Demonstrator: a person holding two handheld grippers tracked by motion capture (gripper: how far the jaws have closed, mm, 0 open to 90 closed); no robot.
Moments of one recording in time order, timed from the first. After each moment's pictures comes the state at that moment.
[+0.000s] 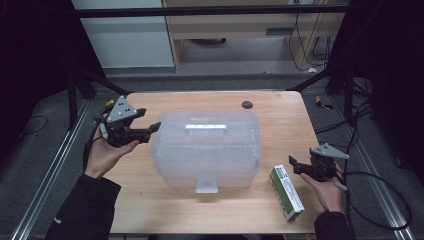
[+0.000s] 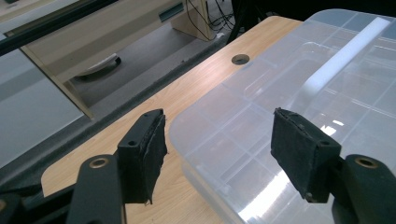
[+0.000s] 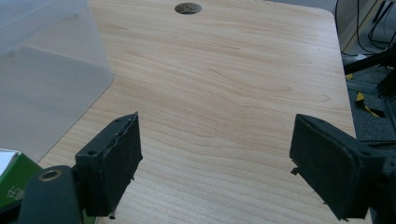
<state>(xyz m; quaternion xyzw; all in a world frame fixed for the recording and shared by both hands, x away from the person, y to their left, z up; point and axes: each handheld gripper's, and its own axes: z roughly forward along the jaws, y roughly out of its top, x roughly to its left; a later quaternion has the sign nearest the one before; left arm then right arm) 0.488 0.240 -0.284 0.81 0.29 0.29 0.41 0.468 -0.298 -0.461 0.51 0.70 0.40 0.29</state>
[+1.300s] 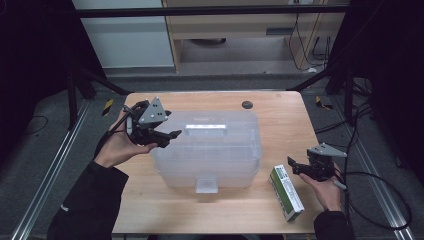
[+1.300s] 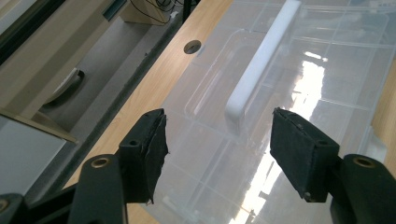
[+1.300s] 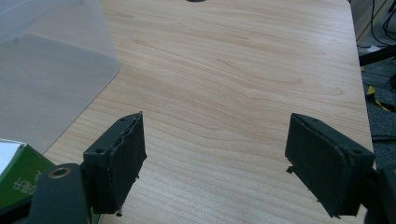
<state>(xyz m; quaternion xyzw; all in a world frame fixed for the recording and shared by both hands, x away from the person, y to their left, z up) 0.490 0.185 -0.269 0.89 0.15 0.27 0.34 0.471 -0.296 -0.461 0.51 0.72 0.39 0.27</state>
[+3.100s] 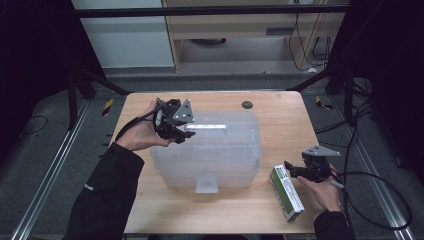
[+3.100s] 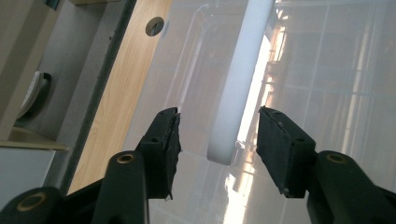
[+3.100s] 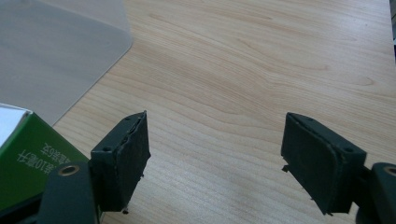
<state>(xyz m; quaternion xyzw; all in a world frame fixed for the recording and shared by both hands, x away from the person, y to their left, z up) 0.525 0.136 -0.284 0.94 0.06 0.23 0.24 0.473 -0.290 -0.469 0.49 0.75 0.37 0.25</state>
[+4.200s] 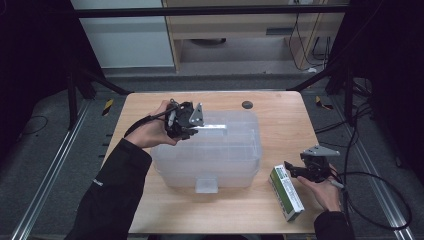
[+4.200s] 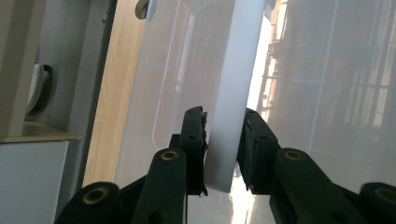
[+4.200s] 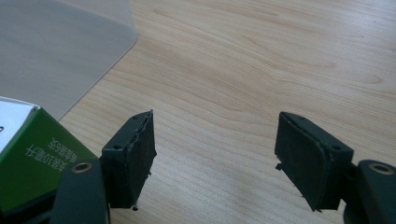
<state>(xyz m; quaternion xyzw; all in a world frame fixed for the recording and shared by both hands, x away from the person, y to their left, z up) 0.530 0.113 -0.289 0.95 0.02 0.24 0.17 0.473 -0.290 -0.468 0.49 0.76 0.36 0.24</state>
